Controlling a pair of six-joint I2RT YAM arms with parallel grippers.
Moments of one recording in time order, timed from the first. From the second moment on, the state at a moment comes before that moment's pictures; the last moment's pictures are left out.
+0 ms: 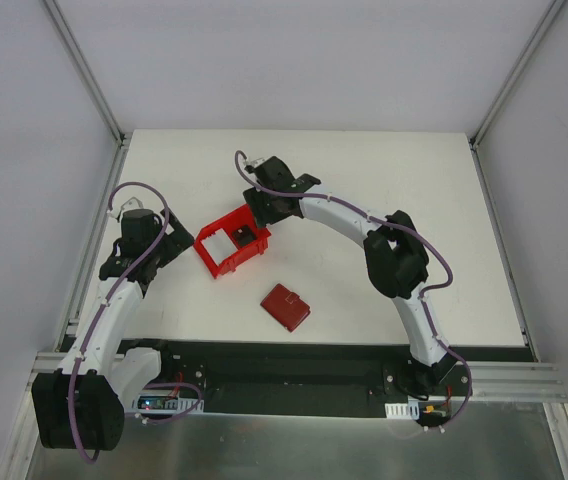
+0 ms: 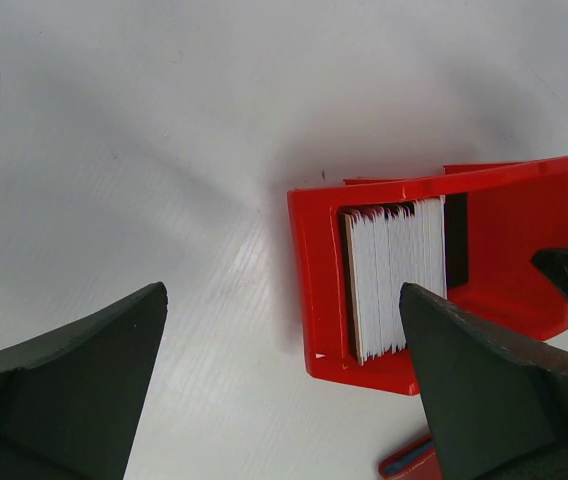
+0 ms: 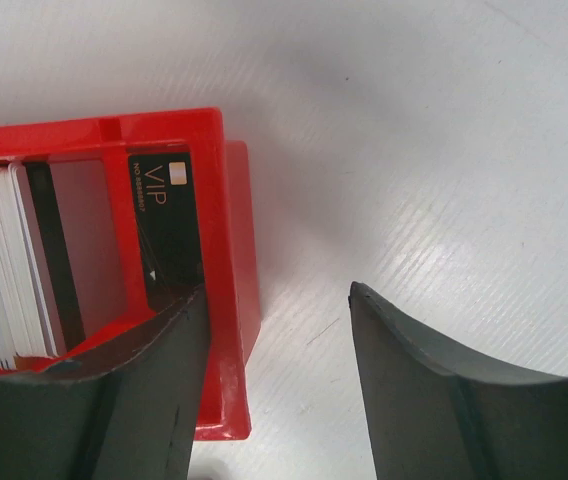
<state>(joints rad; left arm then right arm) -0.01 0.94 0.64 -0.44 -0.05 -0.66 0.79 2.22 1.90 -0.61 0.01 0.22</state>
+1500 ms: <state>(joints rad) -0.14 0.94 0.48 -0.34 0.15 -0.67 0.61 1.92 1.38 -0.45 0.18 0.11</state>
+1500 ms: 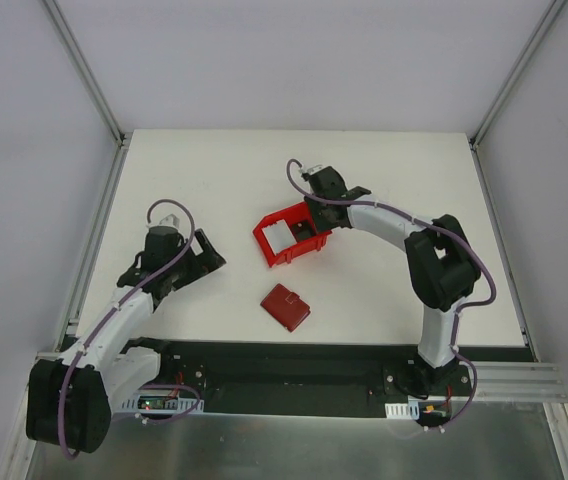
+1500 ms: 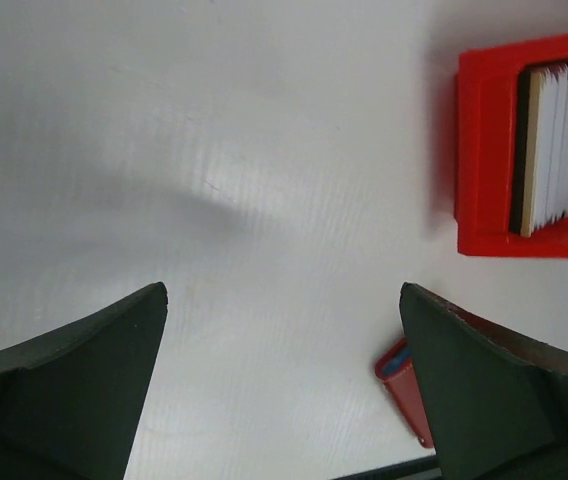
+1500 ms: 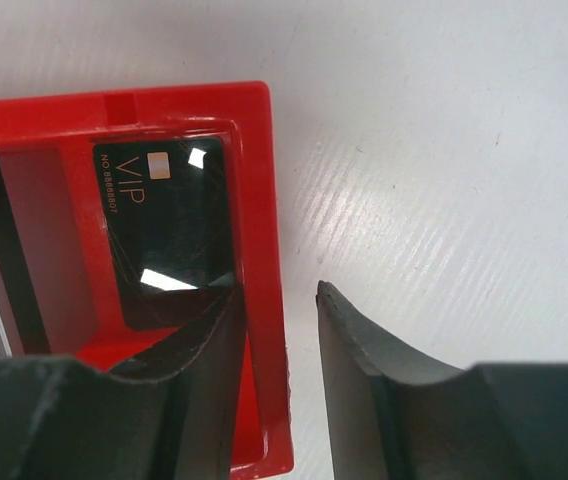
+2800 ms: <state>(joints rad) -0.52 1.22 0.33 0.22 0.49 -0.65 0.87 1.08 0.33 0.01 -0.14 0.92</state>
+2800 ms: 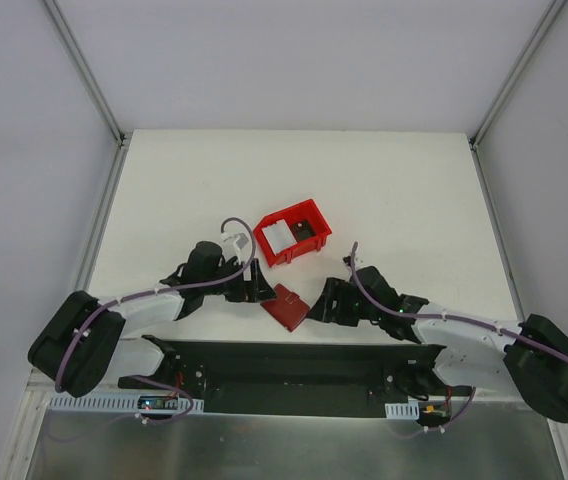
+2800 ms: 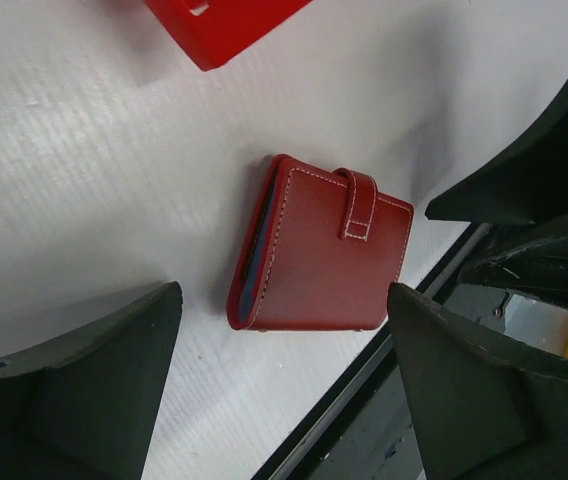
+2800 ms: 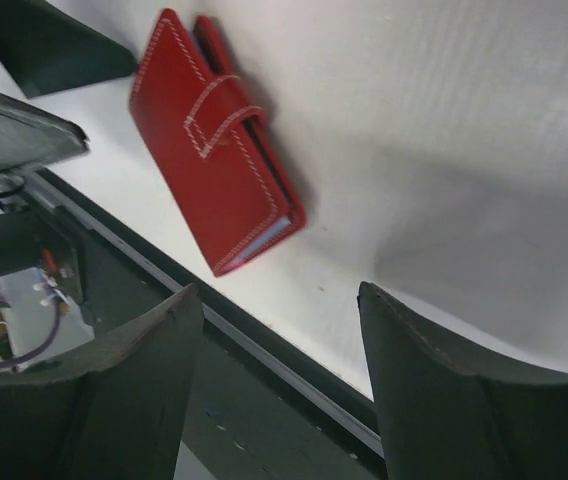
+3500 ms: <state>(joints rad) -0.63 1.41 0.33 0.41 0.51 -0.69 0.92 1.36 0.31 0.40 -0.12 1.13</state>
